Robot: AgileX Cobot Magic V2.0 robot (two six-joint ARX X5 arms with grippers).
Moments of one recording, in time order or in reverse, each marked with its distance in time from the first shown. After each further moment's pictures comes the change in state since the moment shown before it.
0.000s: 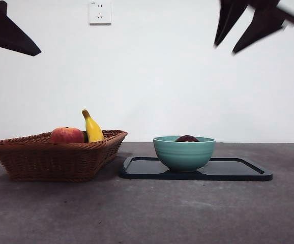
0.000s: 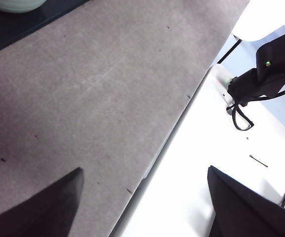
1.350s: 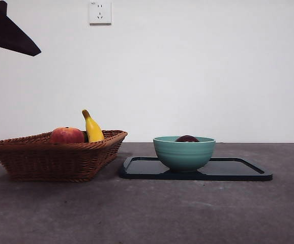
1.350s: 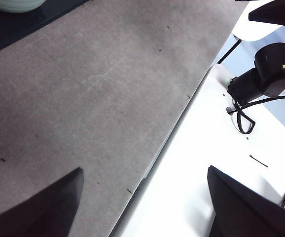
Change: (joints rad) left arm 0.000 0.000 0.000 0.000 0.000 0.000; right arm 0.202 -0.782 -0.571 -0.168 -0.019 -0.019
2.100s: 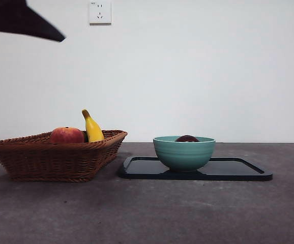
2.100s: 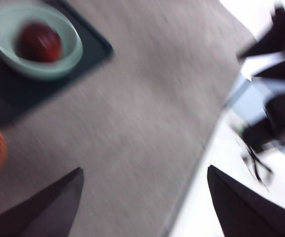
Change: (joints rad) left arm -0.021 0.000 0.000 0.270 -0.073 -0.139; right arm 0.000 0.001 0.000 0.000 0.000 0.010
